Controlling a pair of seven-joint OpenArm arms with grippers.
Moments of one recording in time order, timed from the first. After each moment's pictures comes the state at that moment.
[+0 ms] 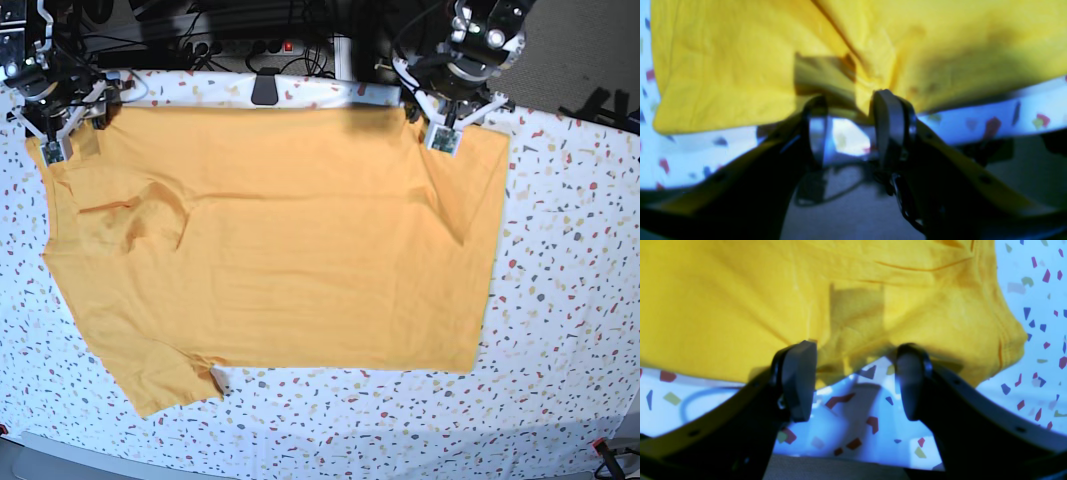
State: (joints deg) left arm 24.8 -15.8 24.1 106.8 -7.5 4.8 46.1; right arm -33.5 31.8 19.9 94.9 15.8 17.3 -37.4
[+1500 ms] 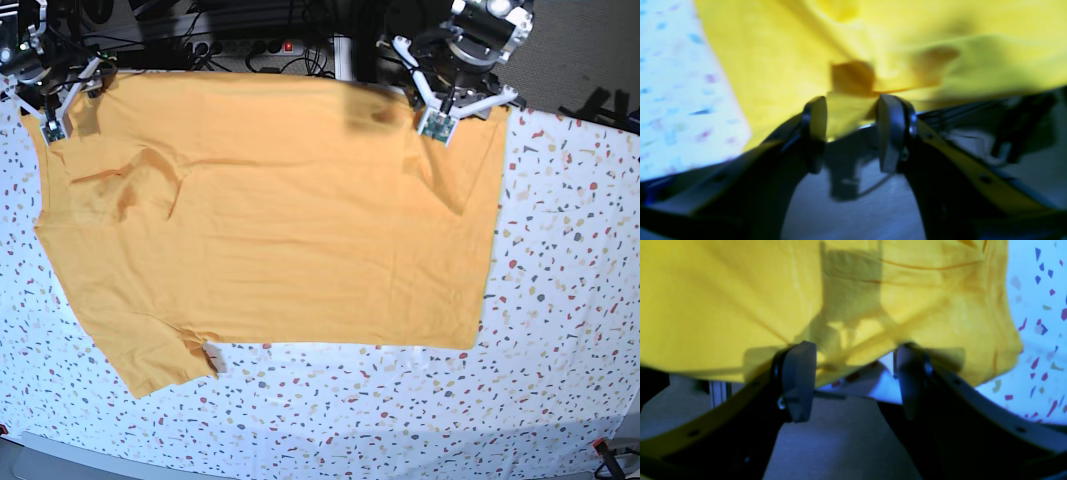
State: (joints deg) left arm 28.4 -16.1 24.6 121.1 7.8 6.4 54.4; right arm -39.4 33.6 22.1 102.0 17.2 15.5 -45.9
